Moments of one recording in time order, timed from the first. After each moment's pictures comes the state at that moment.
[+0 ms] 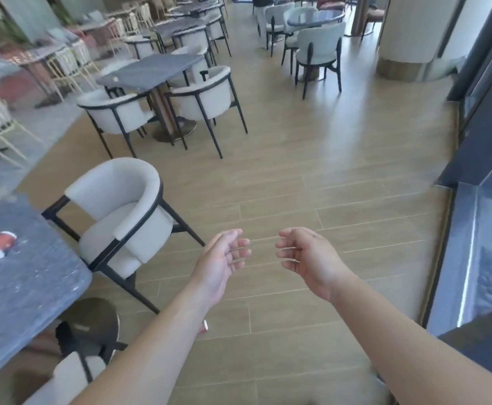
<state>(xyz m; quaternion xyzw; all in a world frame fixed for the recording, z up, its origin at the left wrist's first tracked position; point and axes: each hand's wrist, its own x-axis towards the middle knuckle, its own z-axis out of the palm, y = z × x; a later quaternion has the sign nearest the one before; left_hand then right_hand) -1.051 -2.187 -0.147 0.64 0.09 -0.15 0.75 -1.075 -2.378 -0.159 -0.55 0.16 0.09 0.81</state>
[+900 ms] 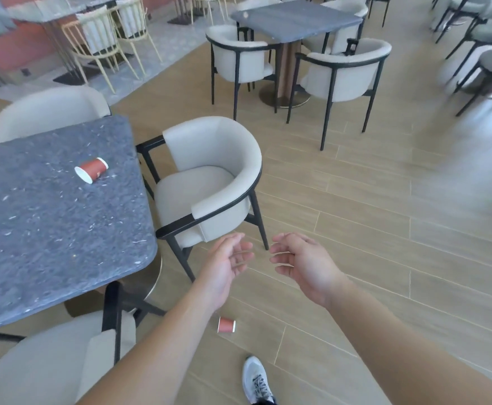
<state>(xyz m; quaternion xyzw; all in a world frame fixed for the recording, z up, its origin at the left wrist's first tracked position) -0.855 -1.969 -0.213 0.52 0.30 0.00 0.80 -0.798 -2.134 -0.185 -0.62 0.06 0.32 0.71</state>
